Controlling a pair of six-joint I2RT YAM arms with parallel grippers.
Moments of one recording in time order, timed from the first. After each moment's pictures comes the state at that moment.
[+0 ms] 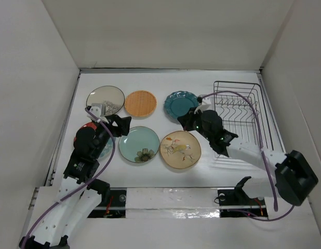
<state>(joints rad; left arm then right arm) -0.36 0.53 0.62 -0.14 0.00 -0.32 0.71 1.20 0.65 0.36 0.13 0.52</state>
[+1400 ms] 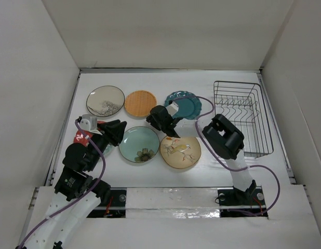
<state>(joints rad) -0.50 0.34 0.62 -0.19 -0.05 -0.36 0.85 2.12 1.36 0.10 0.41 1.23</state>
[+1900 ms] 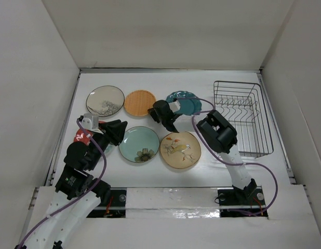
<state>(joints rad) -0.50 0.35 0.62 -0.19 -0.05 -0.36 0.77 2.29 1.48 0.25 0.39 1.45</state>
